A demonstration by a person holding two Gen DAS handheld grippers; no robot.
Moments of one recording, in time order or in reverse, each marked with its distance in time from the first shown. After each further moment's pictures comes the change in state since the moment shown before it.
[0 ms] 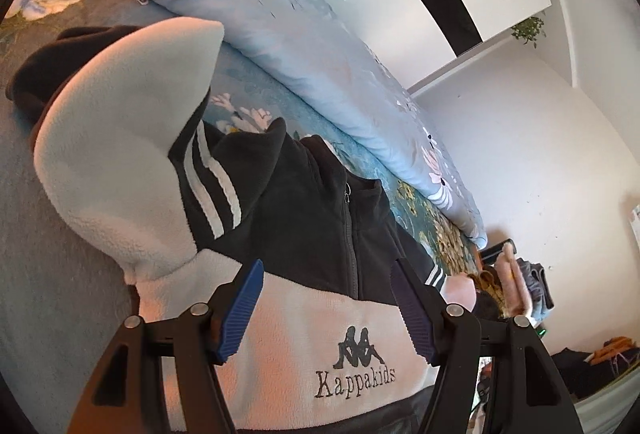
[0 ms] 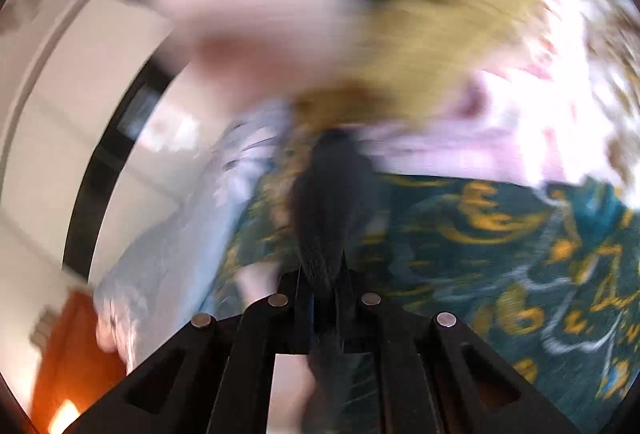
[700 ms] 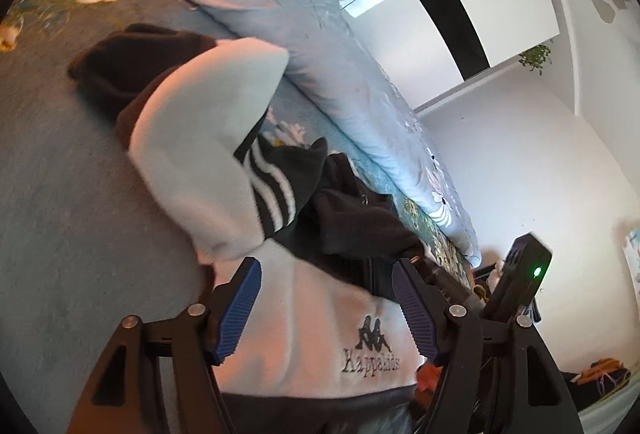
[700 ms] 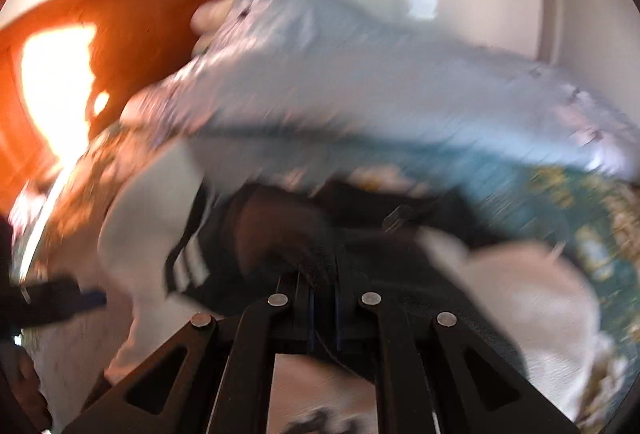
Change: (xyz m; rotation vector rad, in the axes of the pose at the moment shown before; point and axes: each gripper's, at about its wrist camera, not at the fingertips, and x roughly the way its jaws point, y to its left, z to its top) left arm -0.046 0.041 -0.007 -0.087 -0.047 -0.008; right arm 0.101 0.310 -0.327 -1.079 0.447 0.244
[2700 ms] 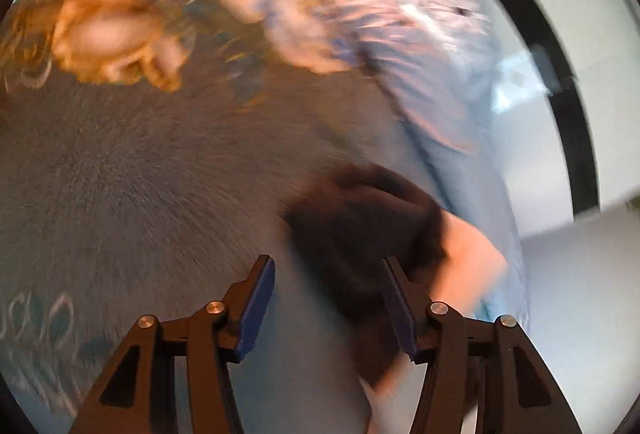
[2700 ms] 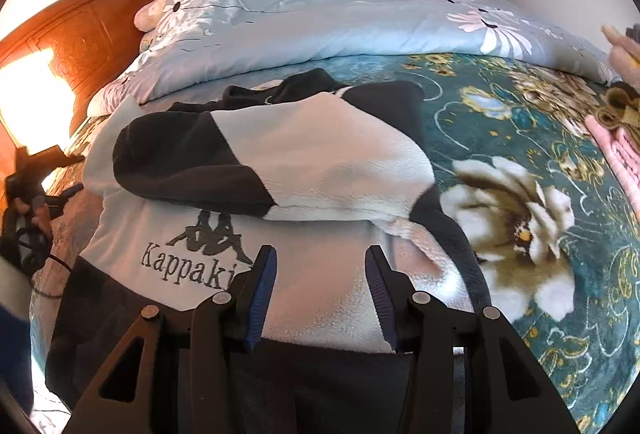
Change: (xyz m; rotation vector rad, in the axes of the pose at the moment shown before) left arm -0.002 0.111 0.092 -0.428 -0.299 0.314; right arm -0.114 -0.117 -0.141 0.247 0.079 -0.109
